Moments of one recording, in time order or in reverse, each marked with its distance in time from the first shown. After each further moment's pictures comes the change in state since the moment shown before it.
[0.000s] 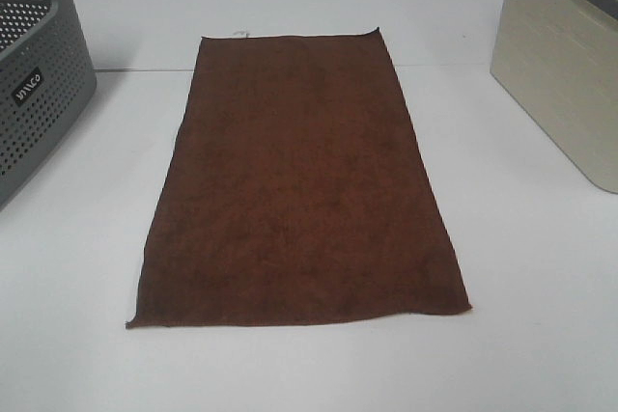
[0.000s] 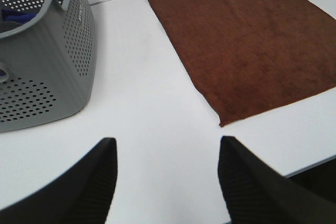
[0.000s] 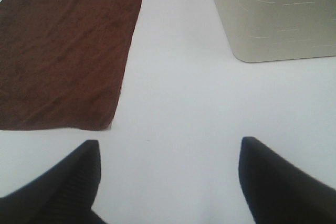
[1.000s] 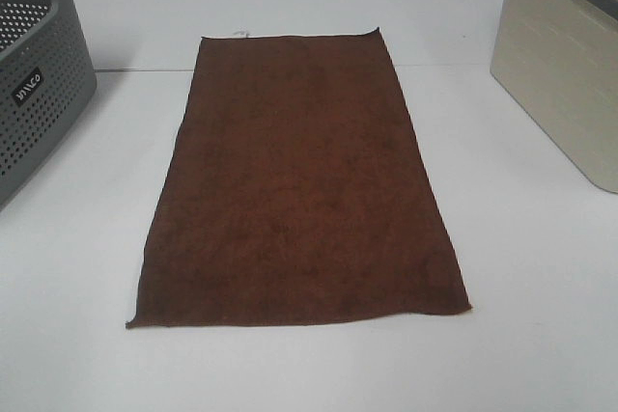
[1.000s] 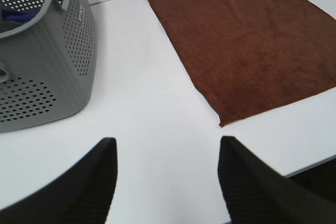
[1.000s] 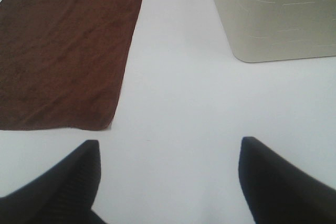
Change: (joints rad) left arm 0.000 0.000 0.000 0.000 0.000 0.000; right arm 0.000 0.000 0.000 0.000 0.000 0.000
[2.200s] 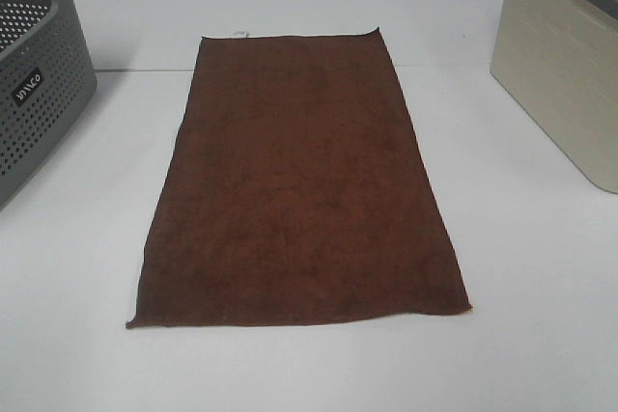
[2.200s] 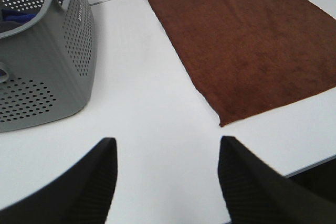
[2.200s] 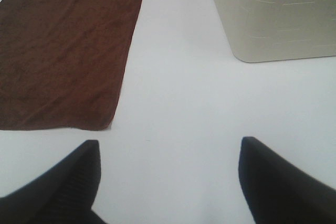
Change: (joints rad) left arm 0.000 0.000 0.000 0.000 0.000 0.000; right arm 0.000 0.000 0.000 0.000 0.000 0.000
